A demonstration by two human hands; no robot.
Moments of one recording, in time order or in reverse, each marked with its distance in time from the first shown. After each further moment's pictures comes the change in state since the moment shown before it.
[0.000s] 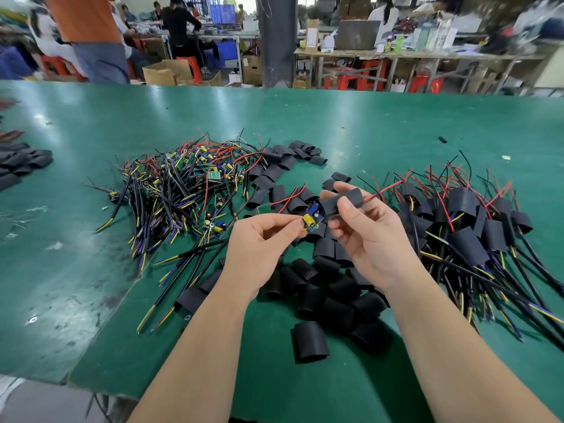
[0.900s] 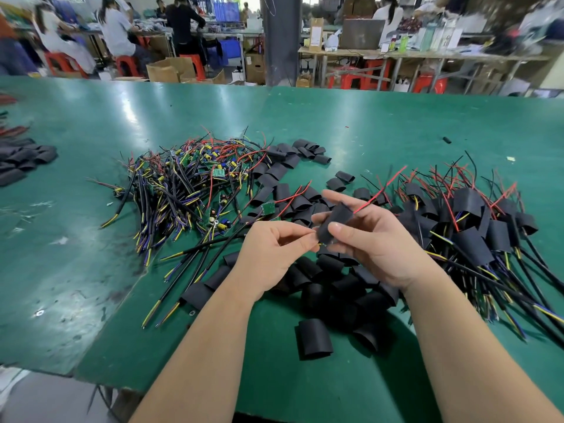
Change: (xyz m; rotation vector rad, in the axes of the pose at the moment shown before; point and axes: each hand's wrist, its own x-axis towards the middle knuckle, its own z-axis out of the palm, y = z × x) left_hand -0.002 -0.004 -0.001 0.136 -0.181 -0.053; right_hand -0.002 -0.005 -0.015 -0.300 -0.243 0.143
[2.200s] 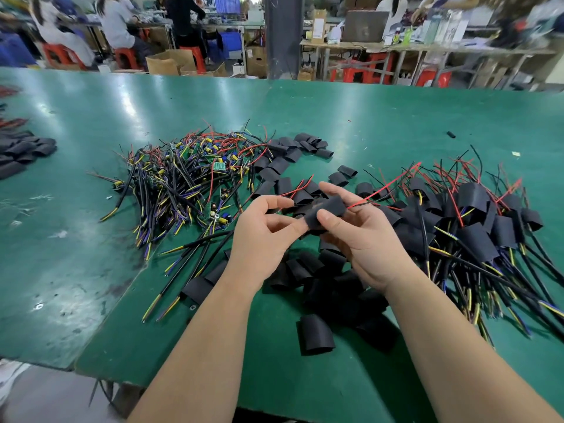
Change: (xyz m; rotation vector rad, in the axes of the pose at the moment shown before) left_hand 0.004 0.001 -0.003 -0.110 0.207 -0.065; right_hand 0.005 0.009 0.027 0.046 0.148 -0.069
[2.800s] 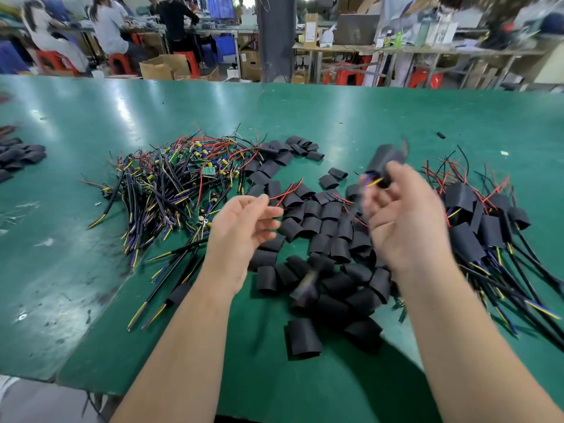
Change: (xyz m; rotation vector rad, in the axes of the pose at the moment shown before) left_hand 0.005 0.006 -0.005 -0.353 0.031 -0.086; right_hand 0.001 -0.045 -0.017 0.518 0.448 -0.137
